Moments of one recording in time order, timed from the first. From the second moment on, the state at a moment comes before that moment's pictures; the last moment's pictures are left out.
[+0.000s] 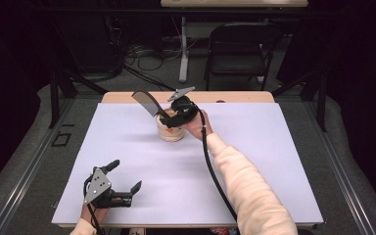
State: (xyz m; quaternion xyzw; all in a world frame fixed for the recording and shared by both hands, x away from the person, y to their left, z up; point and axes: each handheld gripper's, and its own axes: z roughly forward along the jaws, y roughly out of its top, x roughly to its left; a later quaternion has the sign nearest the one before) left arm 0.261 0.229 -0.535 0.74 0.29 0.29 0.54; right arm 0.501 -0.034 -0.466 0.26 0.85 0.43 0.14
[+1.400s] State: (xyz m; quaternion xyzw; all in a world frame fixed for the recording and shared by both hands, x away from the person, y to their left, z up) left arm 0.259 0.229 -0.535 0.74 0.29 0.29 0.54; right arm 0.434 -0.102 -0.458 0.24 0.89 0.39 0.09
